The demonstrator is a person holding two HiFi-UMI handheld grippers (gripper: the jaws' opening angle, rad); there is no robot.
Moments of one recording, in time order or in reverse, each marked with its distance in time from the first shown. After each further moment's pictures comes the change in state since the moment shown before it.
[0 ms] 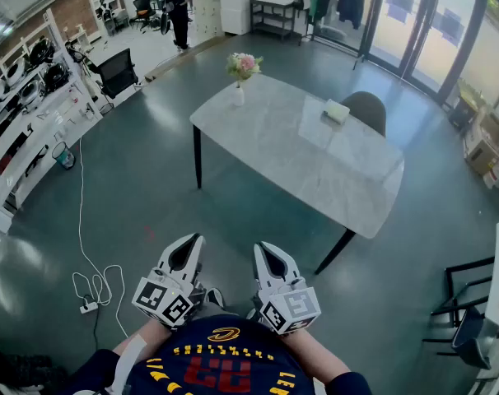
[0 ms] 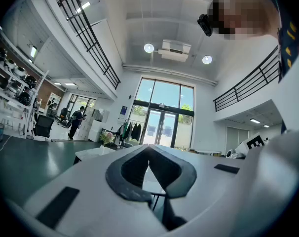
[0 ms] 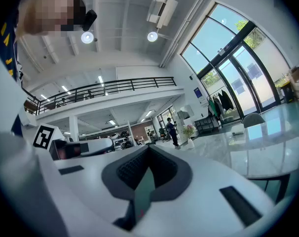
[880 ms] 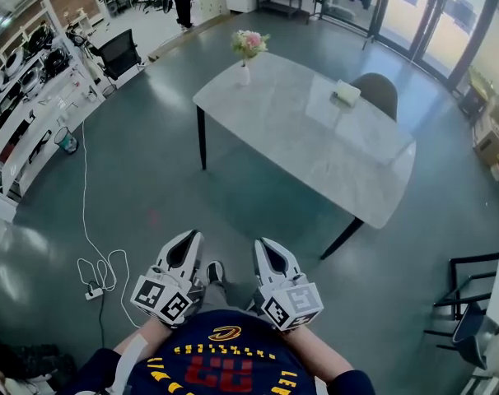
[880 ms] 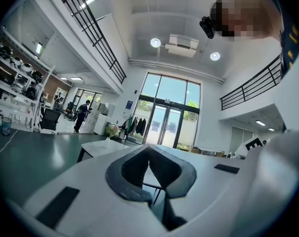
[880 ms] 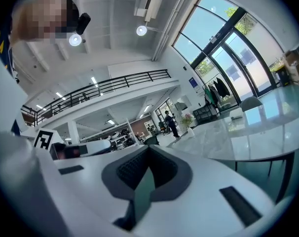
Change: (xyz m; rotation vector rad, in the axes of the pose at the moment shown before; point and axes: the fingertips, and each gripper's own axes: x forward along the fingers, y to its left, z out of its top) left arm 0.003 0.017 -0.016 -0.049 0.054 0.052; right arm 0.013 -0.011 -0.025 0.117 0.061 0.000
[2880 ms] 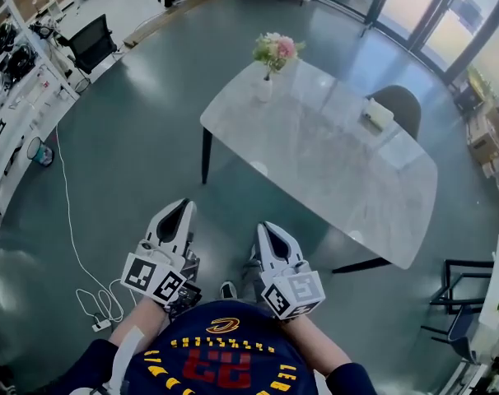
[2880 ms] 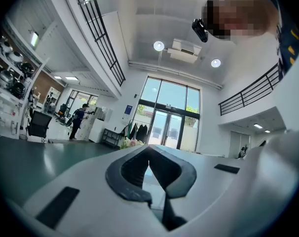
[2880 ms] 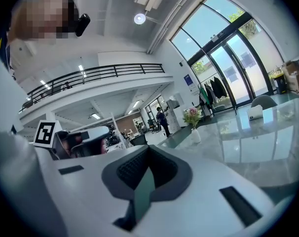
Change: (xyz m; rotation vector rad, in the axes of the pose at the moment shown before) left arm 0.201 0.315 0.100 0.010 -0.055 -0.080; right arm 0.349 -0.038 0.010 -0.034 0.037 -0.151
